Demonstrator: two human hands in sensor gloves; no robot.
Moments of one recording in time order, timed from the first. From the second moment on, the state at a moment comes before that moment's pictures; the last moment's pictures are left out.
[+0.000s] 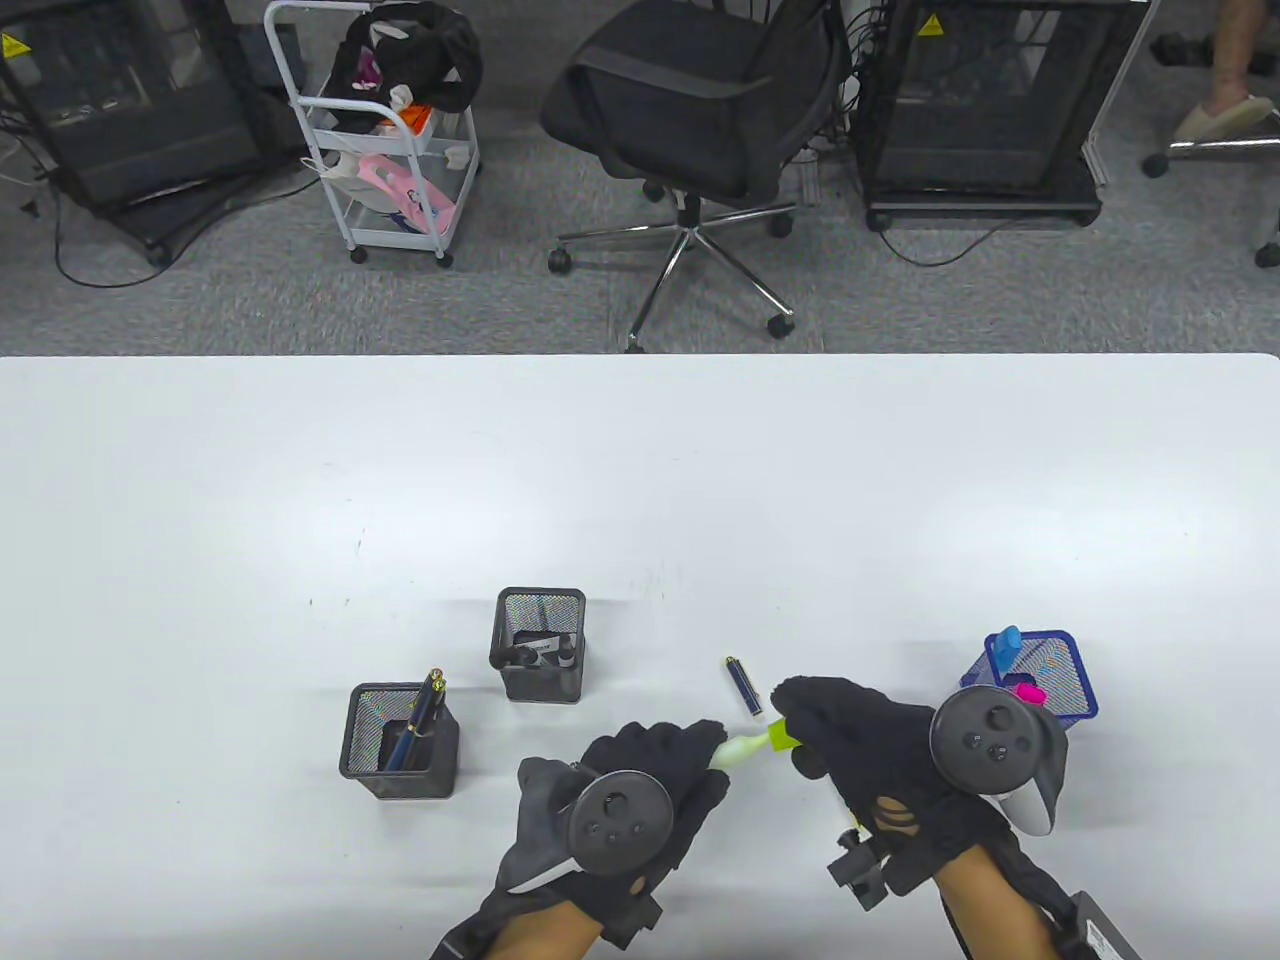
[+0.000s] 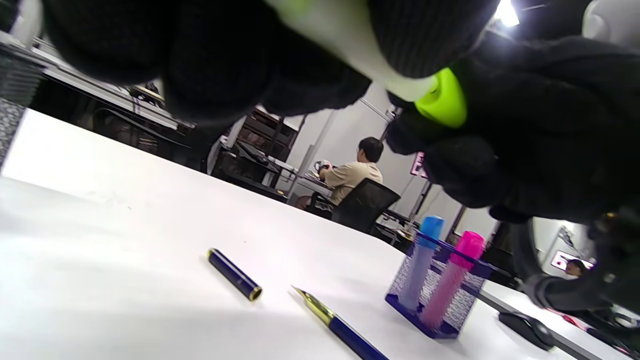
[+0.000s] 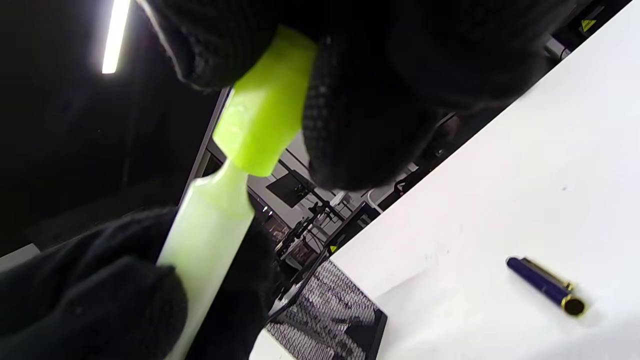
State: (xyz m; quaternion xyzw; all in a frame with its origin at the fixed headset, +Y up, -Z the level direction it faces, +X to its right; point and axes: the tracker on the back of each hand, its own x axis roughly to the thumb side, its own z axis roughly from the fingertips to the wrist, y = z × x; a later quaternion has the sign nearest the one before) left_hand -0.061 -0.677 -0.174 0.02 -0.28 0.23 0.93; right_hand 0.177 -0.678 -0.205 0.17 -0.02 0.87 0.46
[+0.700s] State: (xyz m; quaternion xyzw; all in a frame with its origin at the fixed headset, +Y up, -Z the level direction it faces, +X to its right) left_hand -0.080 -0.678 -0.179 0.03 -0.24 0.24 0.94; right_hand 0.222 -0.592 -0.197 0.14 -0.11 0.92 0.36
